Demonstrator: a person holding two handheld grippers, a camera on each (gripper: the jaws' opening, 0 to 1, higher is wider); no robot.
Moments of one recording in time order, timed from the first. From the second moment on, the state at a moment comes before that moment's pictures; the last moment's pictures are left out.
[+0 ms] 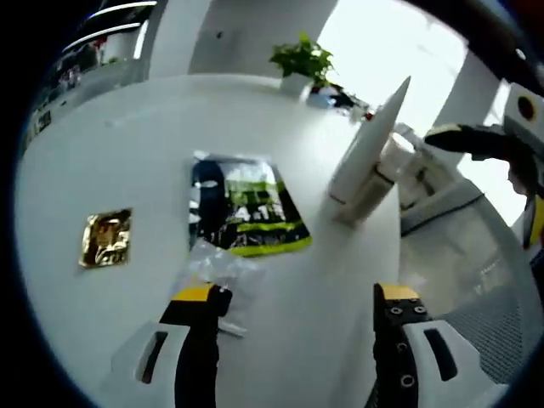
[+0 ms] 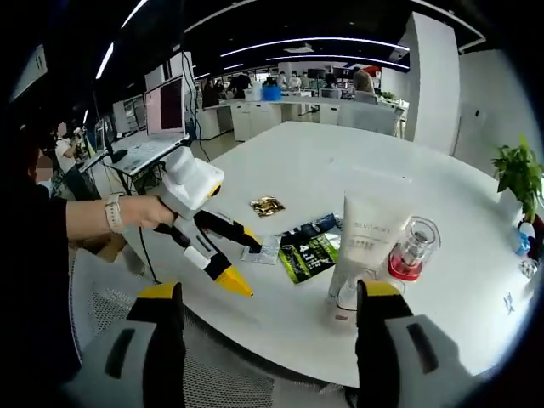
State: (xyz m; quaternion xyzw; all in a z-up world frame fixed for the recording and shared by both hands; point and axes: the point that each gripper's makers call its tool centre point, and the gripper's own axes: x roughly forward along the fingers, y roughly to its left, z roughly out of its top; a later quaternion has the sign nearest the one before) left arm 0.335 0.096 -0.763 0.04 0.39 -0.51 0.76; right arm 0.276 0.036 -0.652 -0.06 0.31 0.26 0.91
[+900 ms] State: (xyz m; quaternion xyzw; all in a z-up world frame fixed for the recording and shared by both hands) left arm 0.402 0.174 -0.773 0.07 0.39 -0.44 0.80; right arm 0.313 0.062 -0.713 0.02 0.36 0.21 0.91
